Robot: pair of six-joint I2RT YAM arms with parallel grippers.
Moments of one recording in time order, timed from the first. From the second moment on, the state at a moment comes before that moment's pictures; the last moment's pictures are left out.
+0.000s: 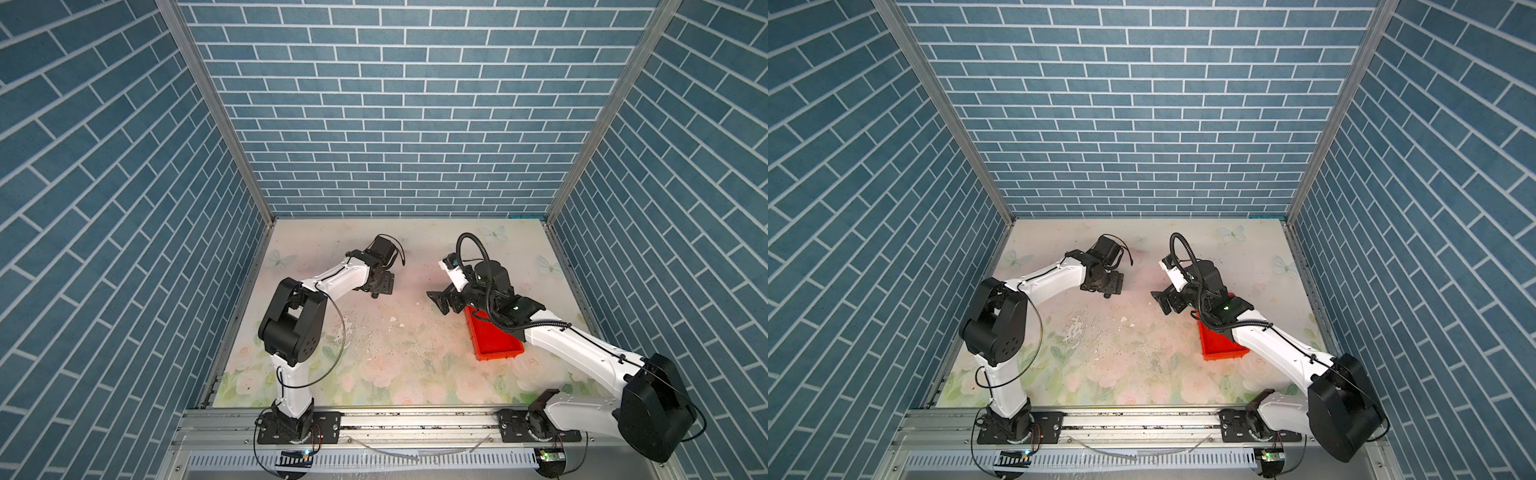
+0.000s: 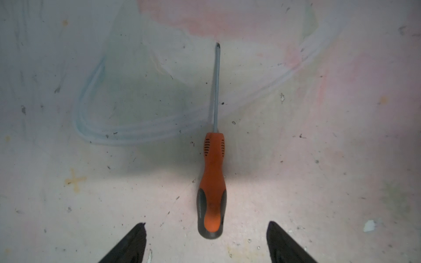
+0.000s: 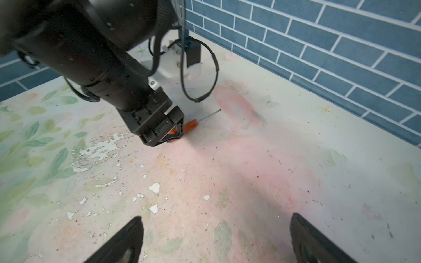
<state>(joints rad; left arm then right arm) -0.49 1.91 1.38 -0.68 -0.17 -0.35 0.67 1.26 0.81 -0.06 -0.19 -0.11</state>
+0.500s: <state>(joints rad) -0.46 2.00 1.40 -0.67 -0.13 -0.37 0.67 1.28 0.81 -0.07 -0.23 -0.11</state>
